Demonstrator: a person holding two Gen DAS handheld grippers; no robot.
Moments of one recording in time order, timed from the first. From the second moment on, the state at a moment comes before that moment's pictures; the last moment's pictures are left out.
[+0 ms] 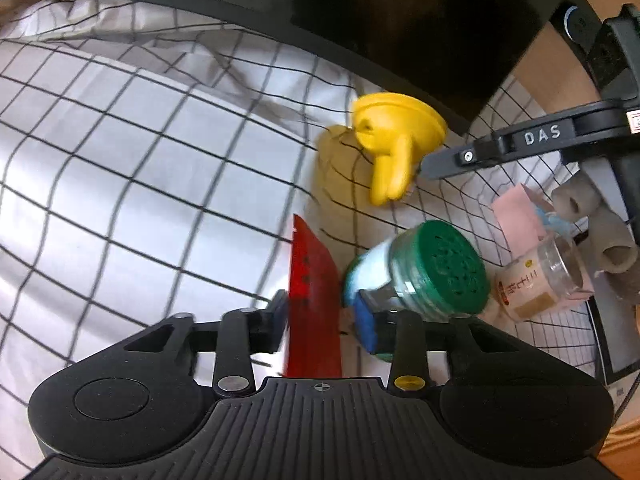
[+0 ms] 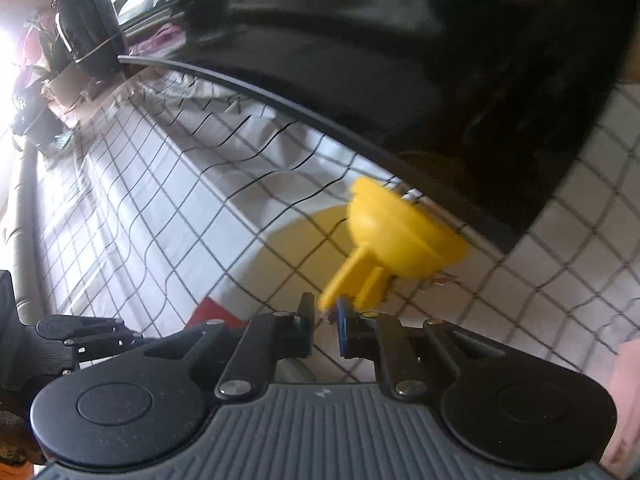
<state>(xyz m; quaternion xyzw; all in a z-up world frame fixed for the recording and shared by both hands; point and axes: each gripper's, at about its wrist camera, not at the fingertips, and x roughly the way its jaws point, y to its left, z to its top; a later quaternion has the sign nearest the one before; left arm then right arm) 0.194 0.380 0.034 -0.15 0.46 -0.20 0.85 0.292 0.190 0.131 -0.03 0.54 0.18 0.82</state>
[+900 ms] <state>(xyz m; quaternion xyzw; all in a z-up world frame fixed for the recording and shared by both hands) 0.164 0.406 0.049 -0.20 0.40 -0.12 0.89 0.338 0.188 0.098 0.02 0.52 0.05 0.85</state>
